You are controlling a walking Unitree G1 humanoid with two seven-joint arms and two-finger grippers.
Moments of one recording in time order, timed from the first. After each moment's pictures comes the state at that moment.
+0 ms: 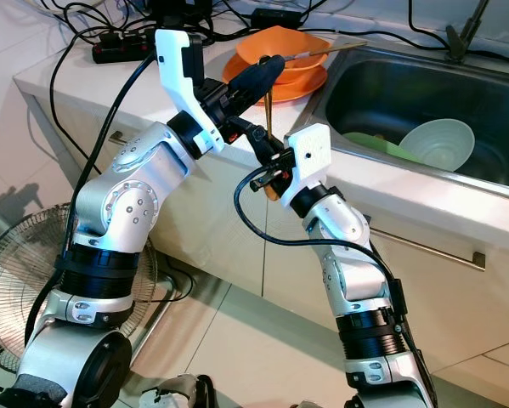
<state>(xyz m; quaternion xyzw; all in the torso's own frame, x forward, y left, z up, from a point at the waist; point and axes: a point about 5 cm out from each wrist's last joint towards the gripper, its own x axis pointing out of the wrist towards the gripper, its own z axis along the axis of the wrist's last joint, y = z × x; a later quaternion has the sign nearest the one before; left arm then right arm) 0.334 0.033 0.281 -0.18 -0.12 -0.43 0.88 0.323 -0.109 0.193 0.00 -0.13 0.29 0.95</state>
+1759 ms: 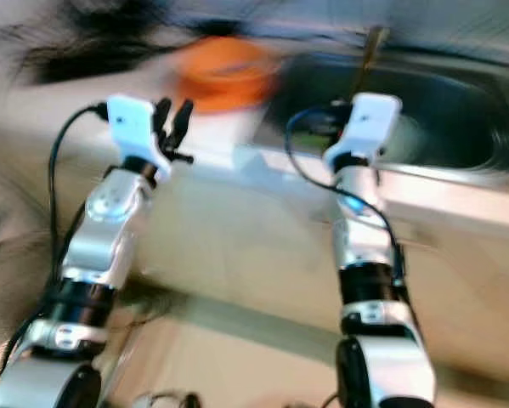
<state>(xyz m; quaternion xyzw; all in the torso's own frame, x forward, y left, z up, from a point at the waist) 0.351 0.092 0.211 0.01 -0.15 -0.15 0.98 0.370 -0.172 0.207 0.04 -0.16 -0.04 0.99</state>
